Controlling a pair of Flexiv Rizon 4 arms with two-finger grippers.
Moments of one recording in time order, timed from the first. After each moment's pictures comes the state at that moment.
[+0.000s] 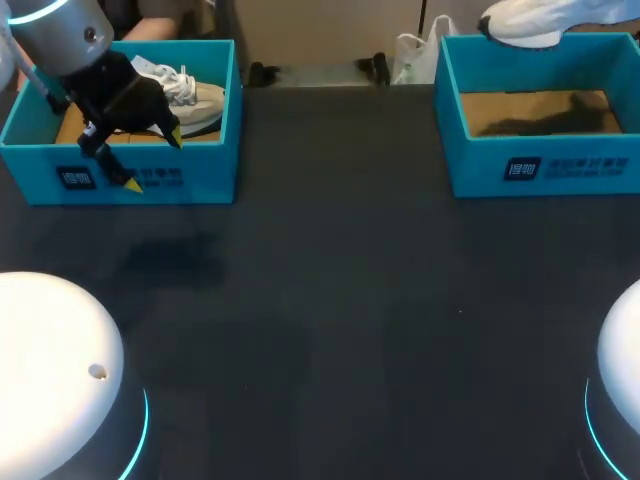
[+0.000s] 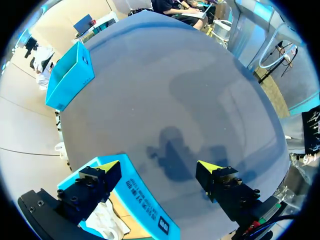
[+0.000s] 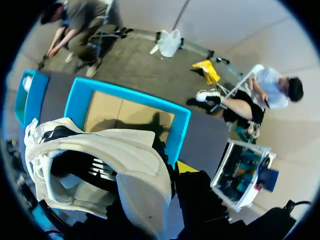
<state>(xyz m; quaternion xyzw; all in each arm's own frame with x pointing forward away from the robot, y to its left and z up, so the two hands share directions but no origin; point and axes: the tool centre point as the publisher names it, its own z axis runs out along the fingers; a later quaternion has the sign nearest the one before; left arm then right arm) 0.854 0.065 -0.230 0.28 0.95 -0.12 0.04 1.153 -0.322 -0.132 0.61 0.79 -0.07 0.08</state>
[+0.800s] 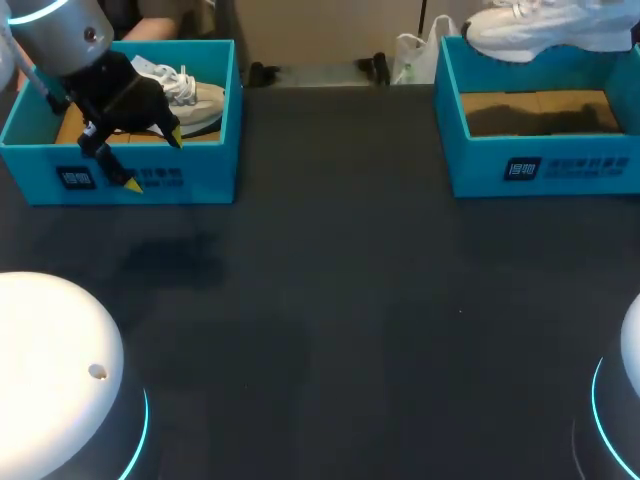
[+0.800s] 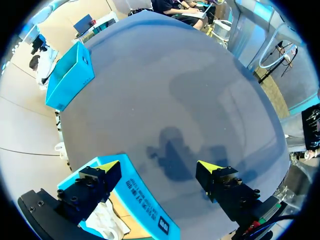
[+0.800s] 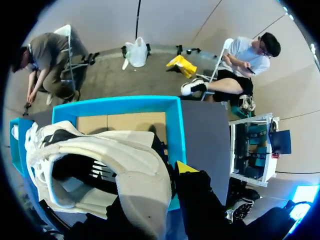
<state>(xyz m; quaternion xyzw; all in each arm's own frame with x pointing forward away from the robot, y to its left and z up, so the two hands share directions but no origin) 0.854 0.065 -0.230 0.28 0.95 -0.12 0.04 1.130 -0.323 -0.178 0.73 0.67 -0.03 0.13</state>
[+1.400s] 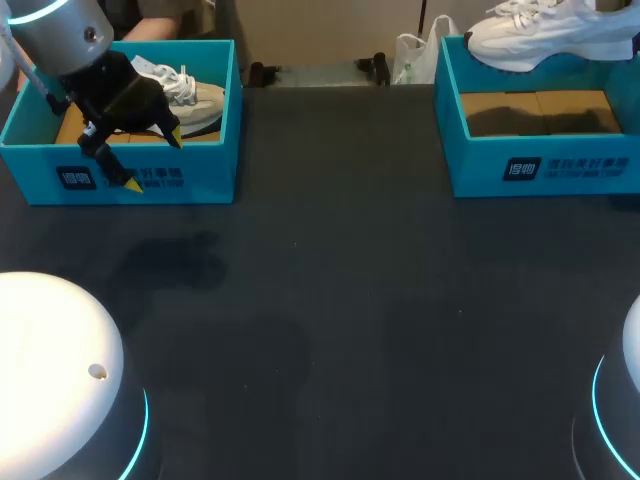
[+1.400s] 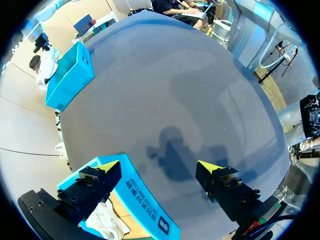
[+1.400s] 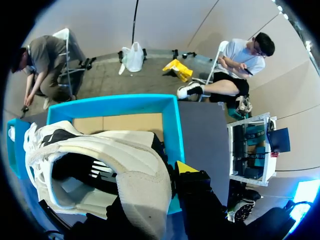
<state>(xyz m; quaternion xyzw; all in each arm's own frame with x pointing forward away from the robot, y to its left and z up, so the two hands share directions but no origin) 0.854 0.065 -0.230 0.28 0.95 -0.12 0.04 1.120 -0.329 -0.193 0.73 0.66 -0.04 0.17</state>
